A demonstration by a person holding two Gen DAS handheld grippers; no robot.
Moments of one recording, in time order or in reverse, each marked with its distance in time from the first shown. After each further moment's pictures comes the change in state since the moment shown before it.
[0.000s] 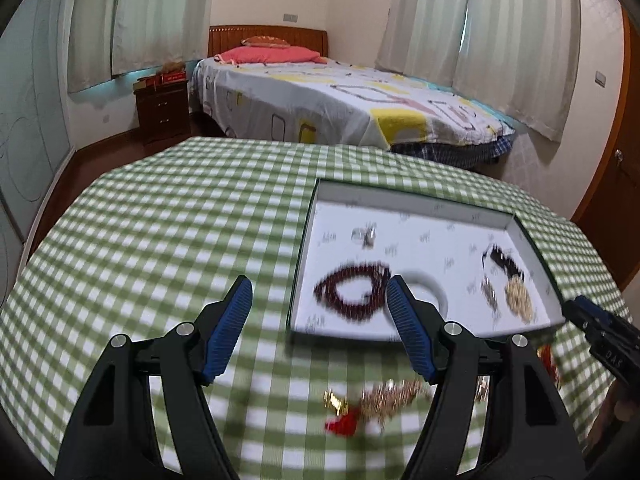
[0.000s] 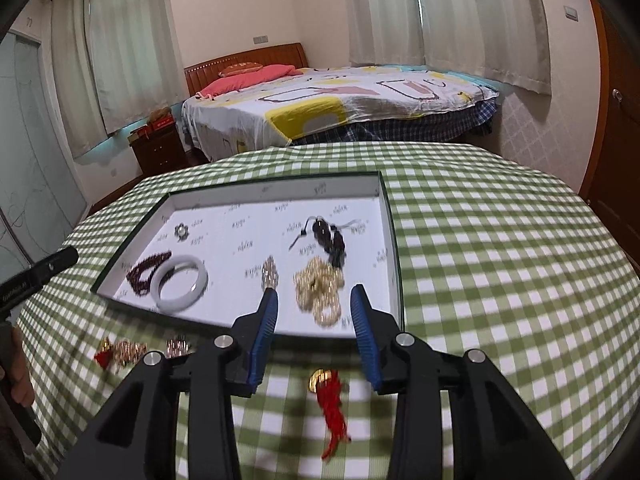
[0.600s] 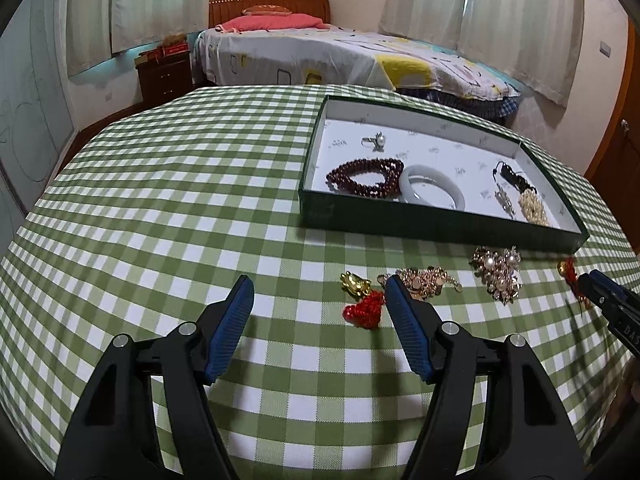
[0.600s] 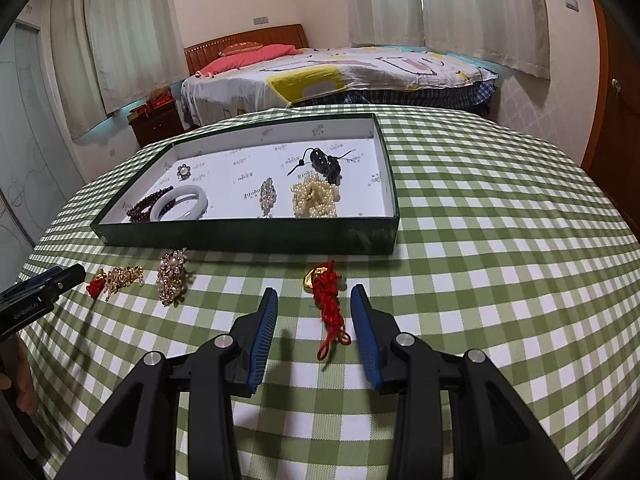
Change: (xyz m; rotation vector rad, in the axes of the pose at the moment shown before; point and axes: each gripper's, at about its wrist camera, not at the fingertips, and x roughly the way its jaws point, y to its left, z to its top) left arm 0.002 0.005 -0.070 0.026 0.116 0.027; right arm -0.004 -0.002 -0.052 -0.009 0.067 -0.006
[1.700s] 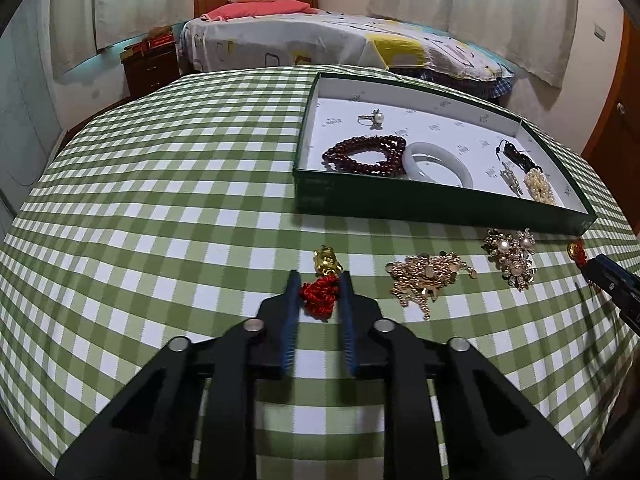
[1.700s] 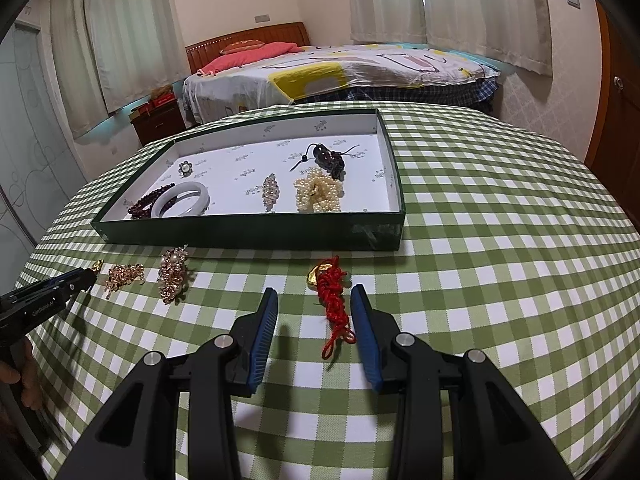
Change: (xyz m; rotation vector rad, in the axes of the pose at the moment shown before) left arm 0.019 0.005 0.000 0.034 0.053 -0.029; right arm 0.002 0.002 -0.003 0.001 0.007 0.011
